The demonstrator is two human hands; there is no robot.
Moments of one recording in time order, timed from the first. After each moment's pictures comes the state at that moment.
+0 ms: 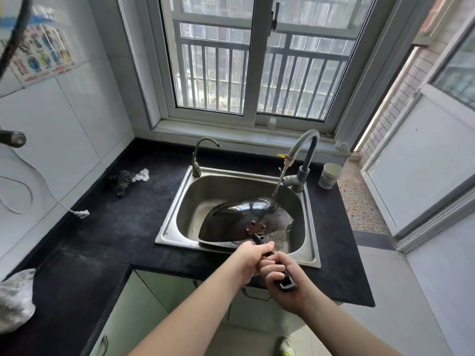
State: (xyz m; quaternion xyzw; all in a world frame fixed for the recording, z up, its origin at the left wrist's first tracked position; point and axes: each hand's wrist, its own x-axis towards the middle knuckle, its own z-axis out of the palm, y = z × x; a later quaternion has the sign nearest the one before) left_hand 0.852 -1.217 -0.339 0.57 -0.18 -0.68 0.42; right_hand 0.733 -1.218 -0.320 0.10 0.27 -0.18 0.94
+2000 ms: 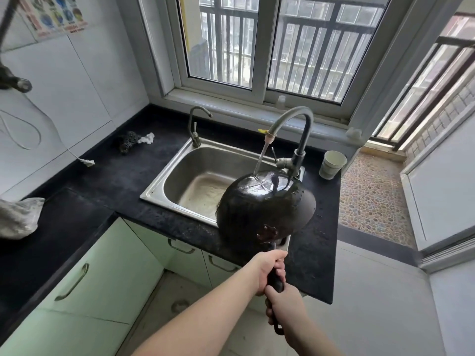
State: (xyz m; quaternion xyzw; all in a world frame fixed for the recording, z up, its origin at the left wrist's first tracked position) left_hand 0.668 -1.244 -0.377 0.54 0.02 -0.71 0.45; right_hand 0.569 -1.210 -0.366 -0.50 0.61 -0.07 0.61
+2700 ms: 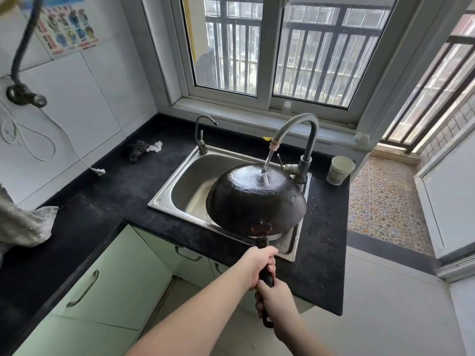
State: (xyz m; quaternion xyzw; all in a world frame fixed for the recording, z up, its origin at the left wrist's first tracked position) left_hand 0.703 -1.250 -0.377 0.61 -0.03 -0.64 0.46; right_hand 0.602 -1.218 -0.371 -0.49 0.56 -0.09 0.67
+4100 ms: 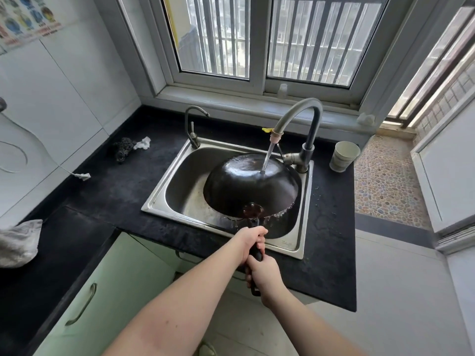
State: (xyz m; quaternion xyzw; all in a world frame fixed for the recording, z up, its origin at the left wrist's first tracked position) left_hand 0.775 -1.295 -0.413 0.60 -0.01 -0.67 0.44; right_hand 0.681 -1.253 -0.397 -0.43 0.58 -0.11 0.68
